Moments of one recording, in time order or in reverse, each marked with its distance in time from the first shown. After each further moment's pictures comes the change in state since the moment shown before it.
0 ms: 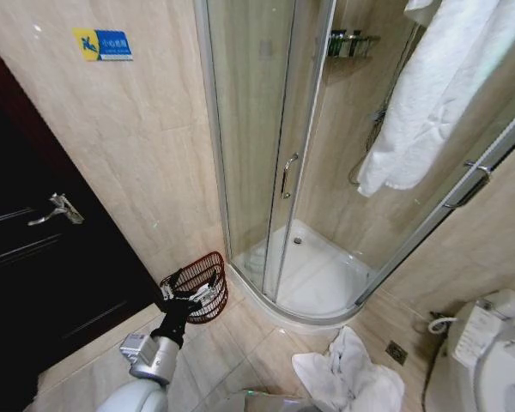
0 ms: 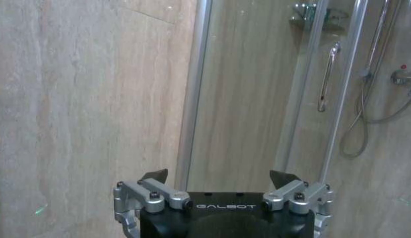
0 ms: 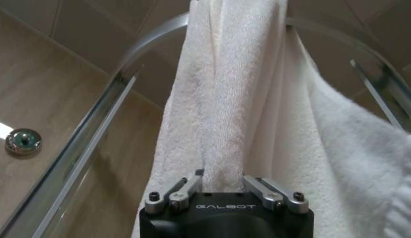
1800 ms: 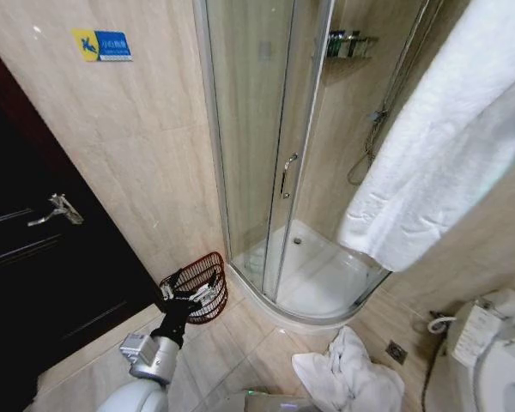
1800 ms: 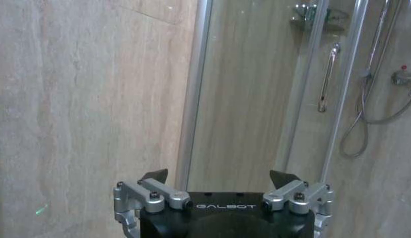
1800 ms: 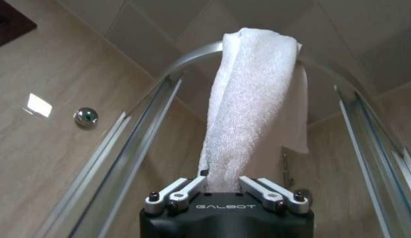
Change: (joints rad) left arm 0.000 0.000 0.000 0.000 0.000 0.000 0.000; right arm -1.159 -0.018 0.753 0.664 -0.048 0.151 0.059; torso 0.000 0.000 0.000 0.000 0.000
